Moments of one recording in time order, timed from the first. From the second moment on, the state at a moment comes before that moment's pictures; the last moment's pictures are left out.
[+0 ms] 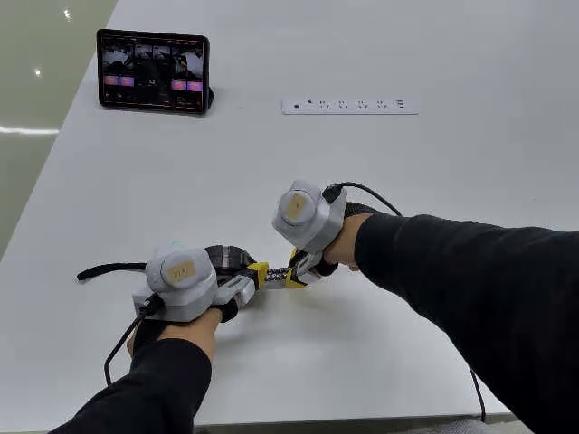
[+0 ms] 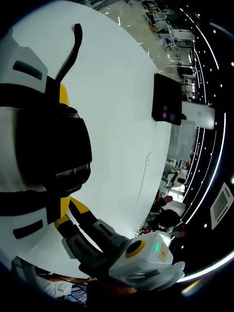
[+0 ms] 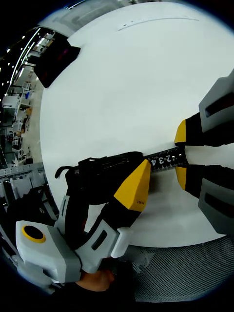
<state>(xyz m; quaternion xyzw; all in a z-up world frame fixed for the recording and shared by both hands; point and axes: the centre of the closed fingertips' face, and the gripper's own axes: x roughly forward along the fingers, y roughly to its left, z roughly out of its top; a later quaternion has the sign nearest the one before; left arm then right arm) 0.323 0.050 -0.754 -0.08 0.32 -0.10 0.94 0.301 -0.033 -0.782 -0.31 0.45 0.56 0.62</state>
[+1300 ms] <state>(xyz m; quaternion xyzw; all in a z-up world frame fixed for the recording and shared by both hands) 0.323 0.051 -0.754 -0.09 0.32 -0.10 0.94 0.300 -0.007 -0.781 -0.30 0.43 0.58 0.63</state>
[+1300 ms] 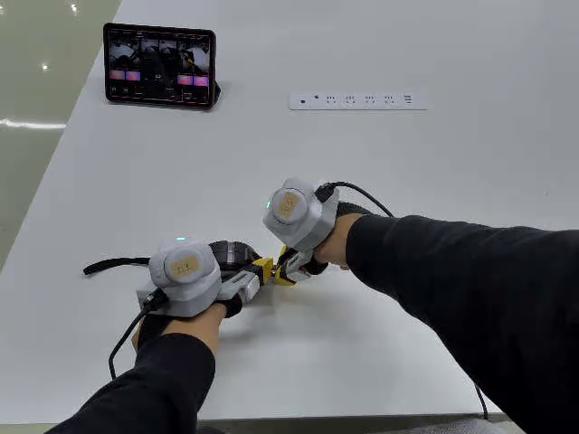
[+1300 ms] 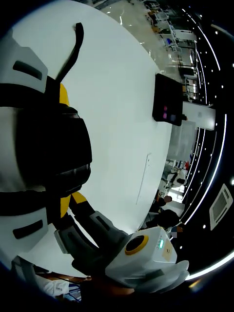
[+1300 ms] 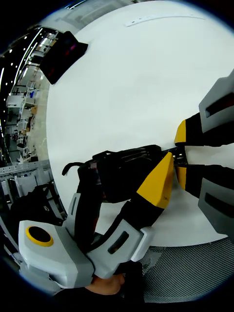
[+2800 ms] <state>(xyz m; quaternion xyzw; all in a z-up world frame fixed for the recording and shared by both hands) 0.323 0.049 -0.754 -0.09 0.33 -0.10 0.93 0.297 0.003 -0.780 -0.31 0.40 0.58 0.64</state>
